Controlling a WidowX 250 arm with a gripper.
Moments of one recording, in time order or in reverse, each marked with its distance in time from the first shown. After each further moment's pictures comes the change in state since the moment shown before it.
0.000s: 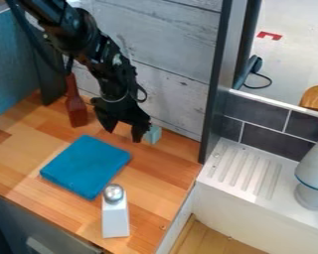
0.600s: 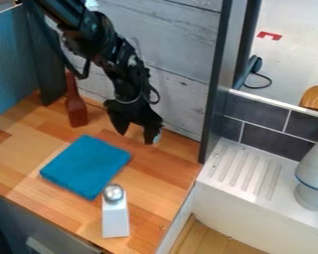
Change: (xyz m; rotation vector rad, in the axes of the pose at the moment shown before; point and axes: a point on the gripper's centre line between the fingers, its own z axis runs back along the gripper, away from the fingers) arm 0.010 -0.020 -0.006 -0.034 0.014 -0.011
